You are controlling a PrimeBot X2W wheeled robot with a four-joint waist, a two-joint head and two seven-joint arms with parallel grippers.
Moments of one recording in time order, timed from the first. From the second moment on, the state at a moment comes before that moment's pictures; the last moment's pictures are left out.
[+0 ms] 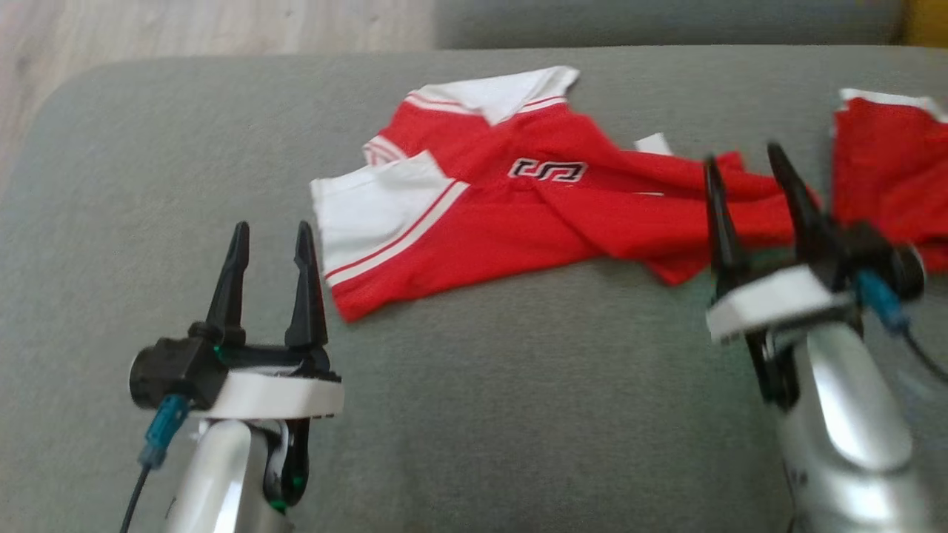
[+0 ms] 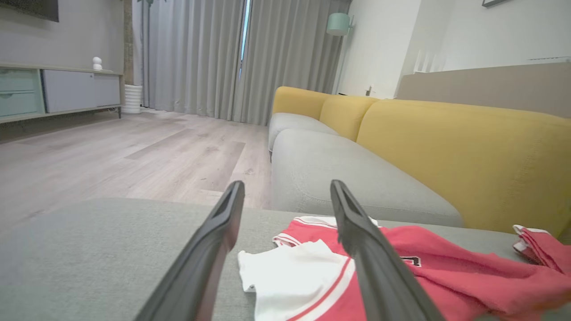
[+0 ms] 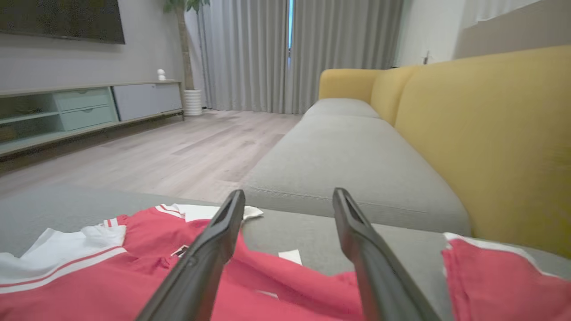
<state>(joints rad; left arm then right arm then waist) -0.22 0.04 -0.15 0.21 -0.26 -0.06 -0.26 -0.43 -0.08 0.07 0.47 0.02 0.12 -0.25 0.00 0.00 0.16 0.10</state>
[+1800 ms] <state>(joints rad) -0.22 0.04 -0.20 0.23 -0.26 -0.07 -0.26 -0.45 -0.07 -0.02 0.86 -0.20 0.12 -0.19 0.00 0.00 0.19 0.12</state>
